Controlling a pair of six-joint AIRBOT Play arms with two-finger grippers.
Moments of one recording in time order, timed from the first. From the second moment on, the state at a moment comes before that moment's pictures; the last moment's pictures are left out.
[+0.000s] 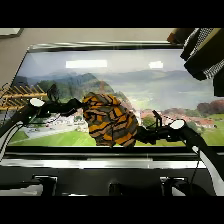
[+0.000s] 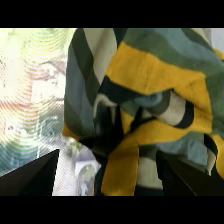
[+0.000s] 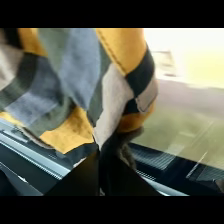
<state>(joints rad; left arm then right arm) -0.04 -1.50 0.98 0.62 -0.76 -1.28 0.09 -1.19 0.57 -0.65 1.02 1.36</state>
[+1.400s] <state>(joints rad) 0.06 -0.91 1.74 1.20 -0.89 -1.57 0.09 -0.91 2.01 -1.45 1.10 1.50</state>
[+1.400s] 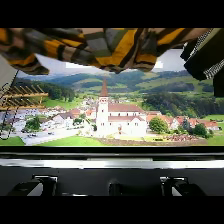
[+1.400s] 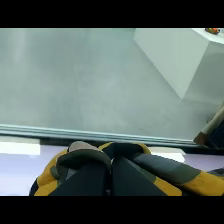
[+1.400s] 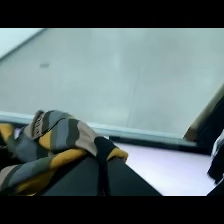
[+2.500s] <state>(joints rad) -0.11 -1.03 0.90 1.20 -0.87 -1.65 0.09 -1.51 1.61 -1.38 1.28 1.70</state>
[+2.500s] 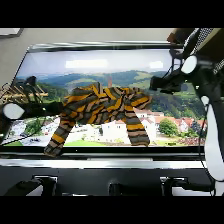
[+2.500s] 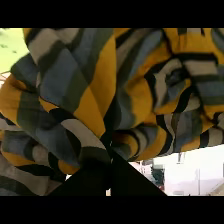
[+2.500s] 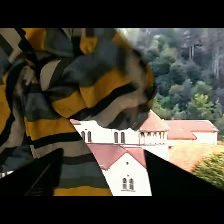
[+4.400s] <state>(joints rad) -0.06 -1.06 1.51 1.36 -0.99 -1.65 0.00 -1.27 2.05 -1.32 0.99 1.59</state>
